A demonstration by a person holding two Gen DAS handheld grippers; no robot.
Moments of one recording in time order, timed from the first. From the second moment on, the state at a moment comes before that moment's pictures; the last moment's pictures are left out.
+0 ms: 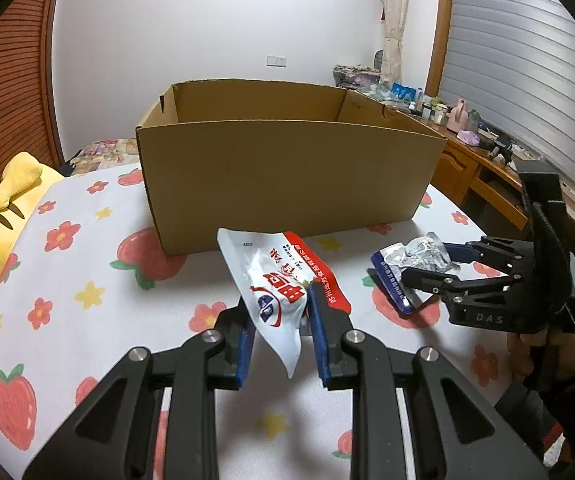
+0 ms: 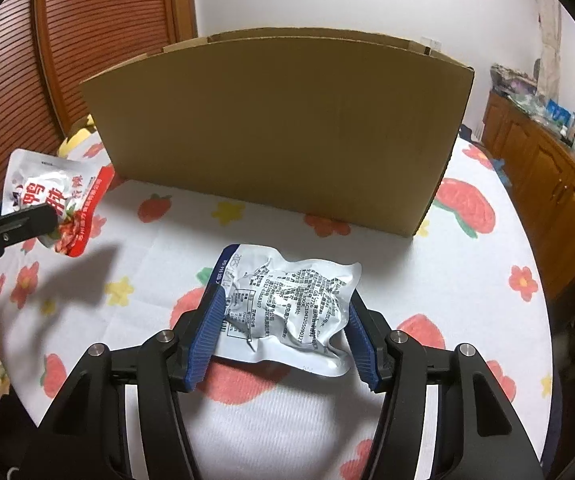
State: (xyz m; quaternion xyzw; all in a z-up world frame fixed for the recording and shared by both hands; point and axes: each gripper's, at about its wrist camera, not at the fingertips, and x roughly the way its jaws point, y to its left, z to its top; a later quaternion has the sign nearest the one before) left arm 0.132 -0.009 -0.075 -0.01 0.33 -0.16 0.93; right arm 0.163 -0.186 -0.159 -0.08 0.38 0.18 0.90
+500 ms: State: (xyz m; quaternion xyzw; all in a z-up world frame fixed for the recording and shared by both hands) left arm 0.141 -0.008 -0.039 0.00 0.29 -0.16 0.94; right arm 0.151 -0.193 -0.099 -0.07 0.31 0.19 0.93
